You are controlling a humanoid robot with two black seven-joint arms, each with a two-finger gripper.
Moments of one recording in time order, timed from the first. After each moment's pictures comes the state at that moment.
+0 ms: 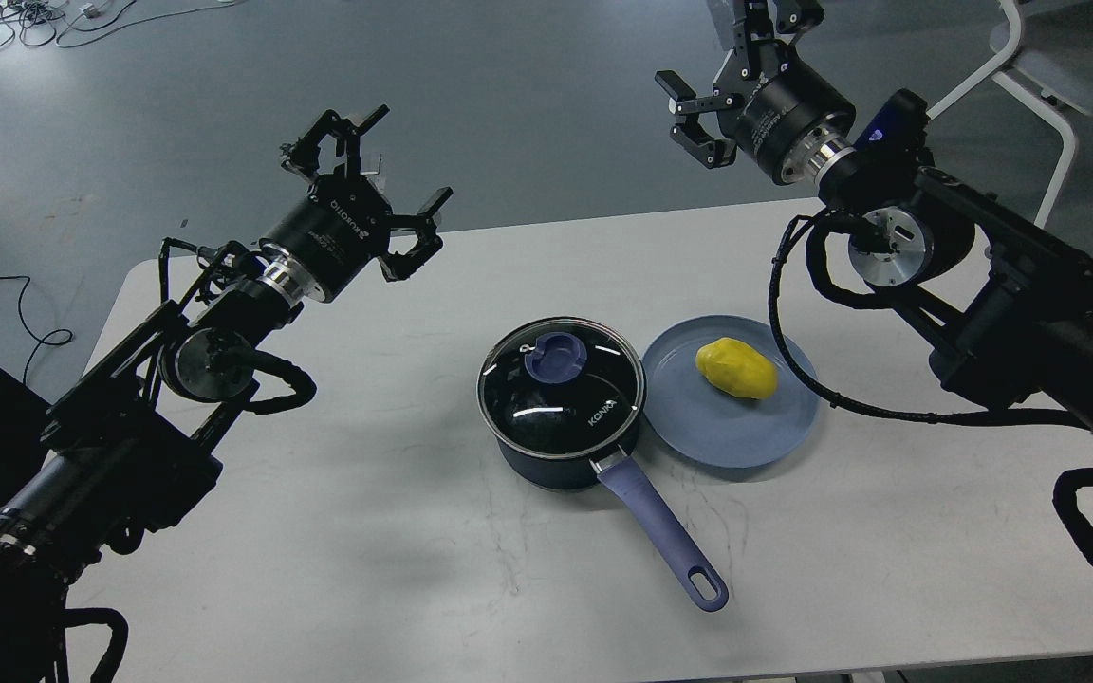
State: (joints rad) left arm -0.78 0.32 -0.77 -0.89 -0.02 -0.43 -0.07; right arm 0.87 -0.23 0.79 0.98 -0.25 0.10 0.22
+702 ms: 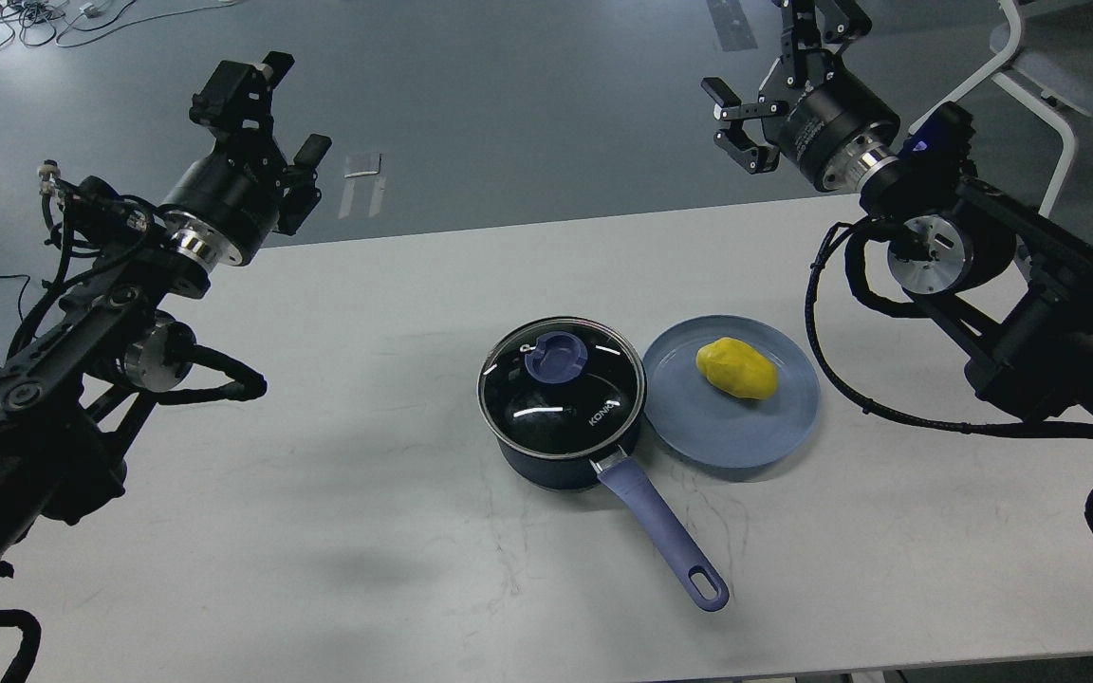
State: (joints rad) left arm -0.79 0.50 -0.76 -1.05 0.65 -0.06 -0.34; right arm 0.81 -0.29 0.84 0.99 -0.25 0.10 0.22
